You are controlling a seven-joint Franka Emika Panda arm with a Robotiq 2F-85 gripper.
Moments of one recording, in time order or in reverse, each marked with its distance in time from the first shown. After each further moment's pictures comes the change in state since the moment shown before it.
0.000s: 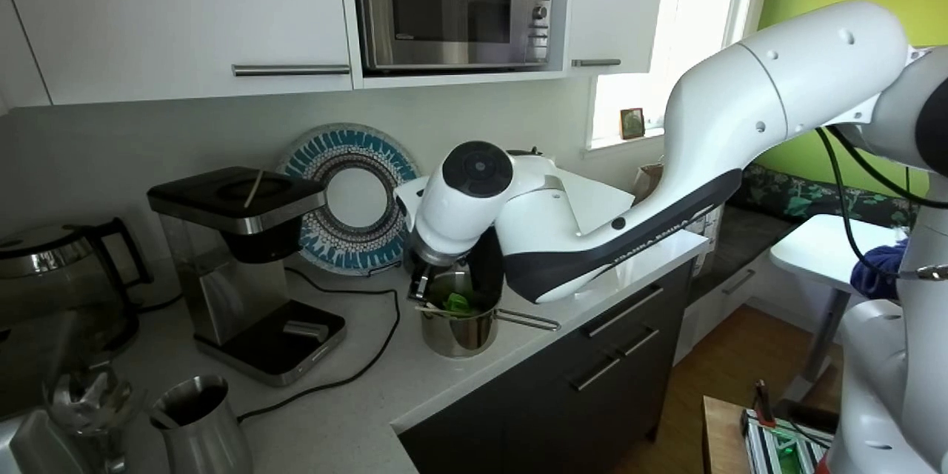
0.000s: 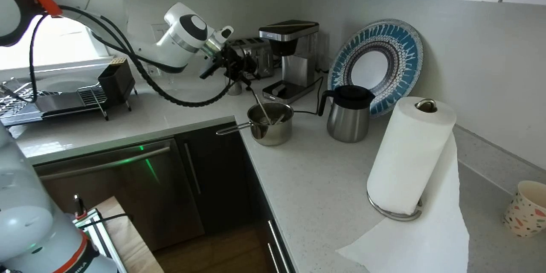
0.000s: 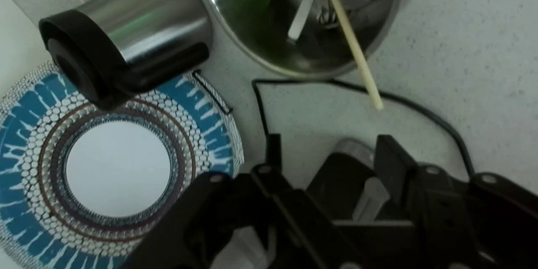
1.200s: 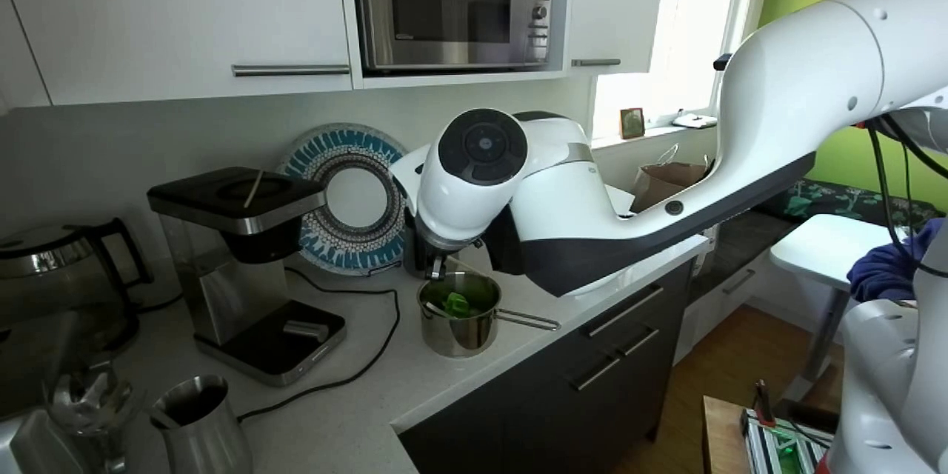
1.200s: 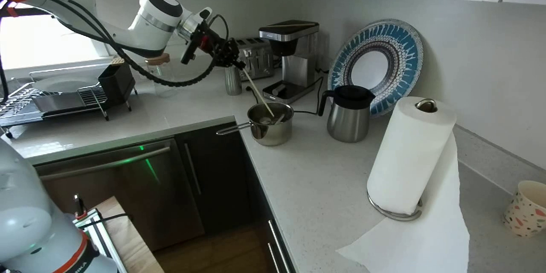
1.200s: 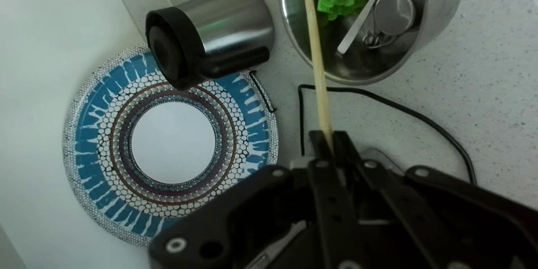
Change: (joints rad) arm -0.016 -0.104 0.140 0.011 -0.062 -0.280 -0.079
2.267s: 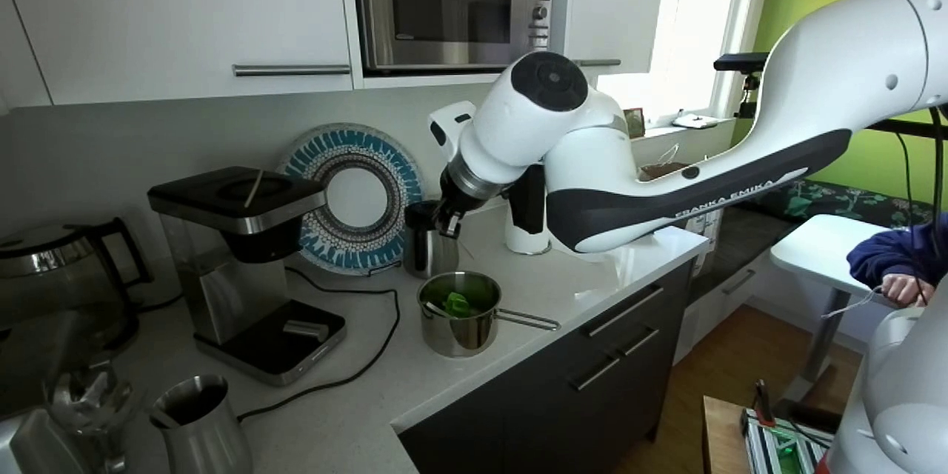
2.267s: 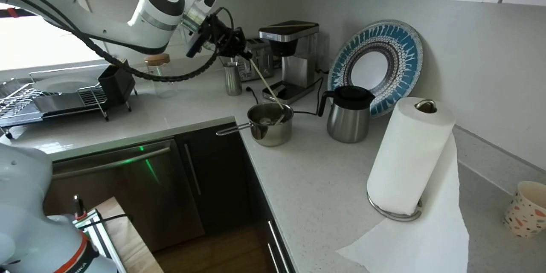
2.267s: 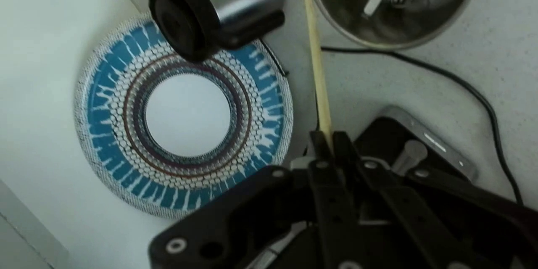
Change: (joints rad) arm -0.405 -0.155 0.225 -0.093 0.188 0.295 -0.164
